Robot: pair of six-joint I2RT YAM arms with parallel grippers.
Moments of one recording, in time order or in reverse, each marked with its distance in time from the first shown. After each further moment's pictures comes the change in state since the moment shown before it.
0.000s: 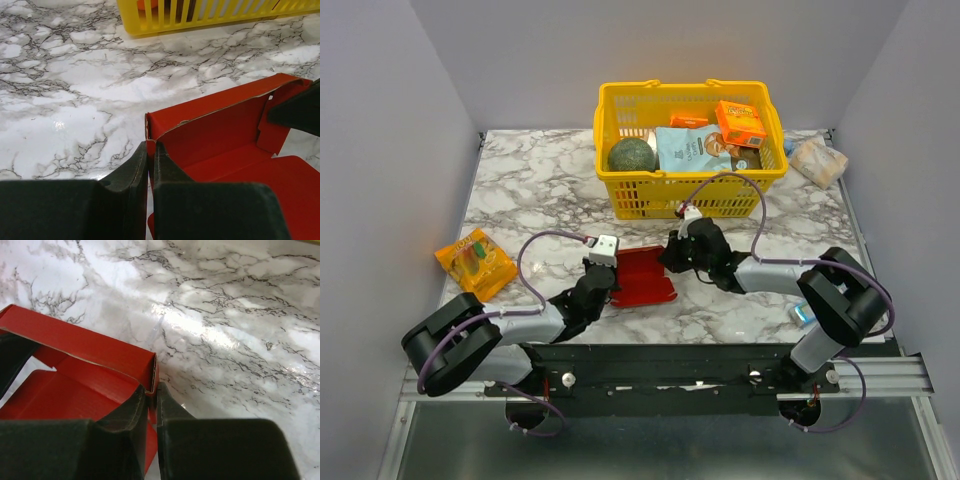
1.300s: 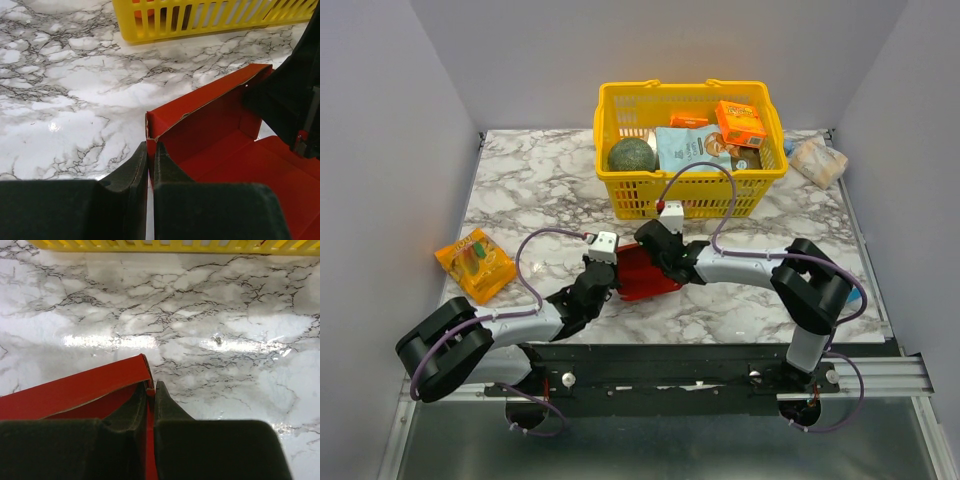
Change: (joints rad) left arm 0.016 -0.051 0.023 -0.068 0.015 -0.003; right arm 0.217 0.189 0.383 -0.511 0.697 0.227
